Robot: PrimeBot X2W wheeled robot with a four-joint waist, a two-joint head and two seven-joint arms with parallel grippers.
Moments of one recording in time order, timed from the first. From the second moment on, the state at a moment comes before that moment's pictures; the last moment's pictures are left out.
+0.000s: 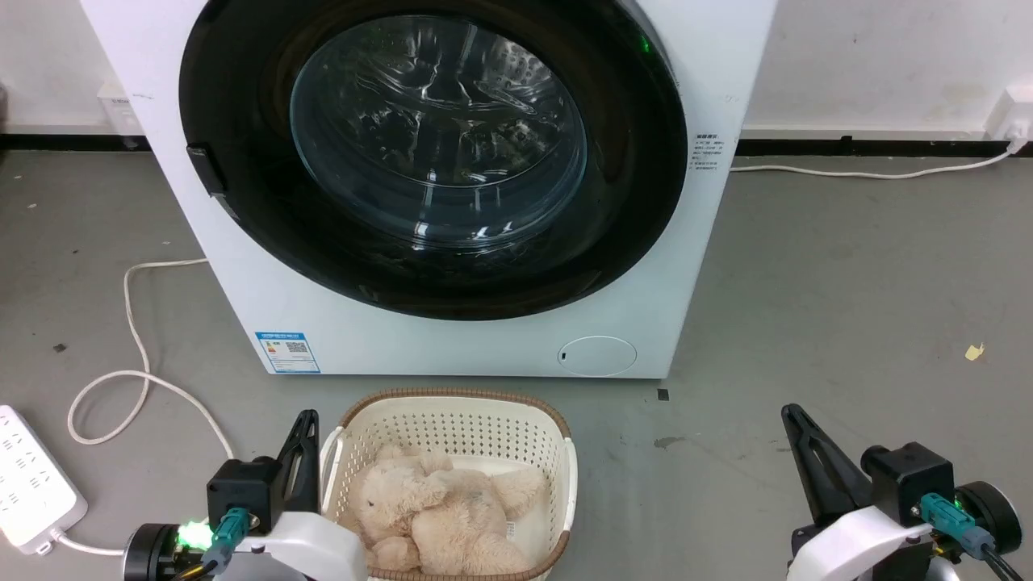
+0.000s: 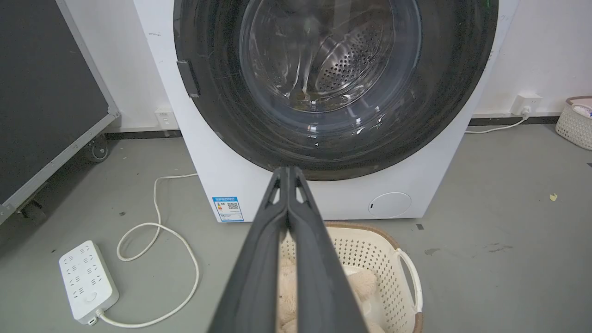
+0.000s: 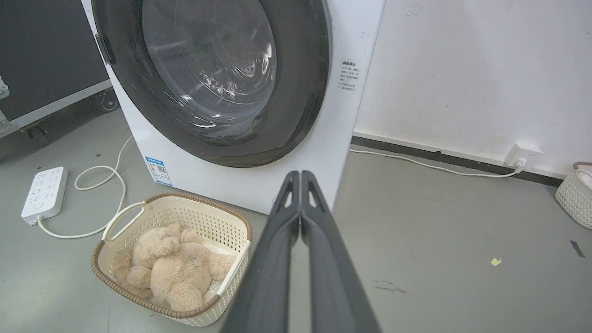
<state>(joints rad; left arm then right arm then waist) 0.02 0.05 0.00 0.00 0.00 0.00 0.00 0.01 -0.05 0.00 0.00 0.00 0.13 0.00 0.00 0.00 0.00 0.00</state>
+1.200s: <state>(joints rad) 0.01 0.05 -0.04 0.00 -0.01 0.01 -0.06 0.01 -0.06 -0.02 -0.03 0.01 0.13 -0.06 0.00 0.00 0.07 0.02</state>
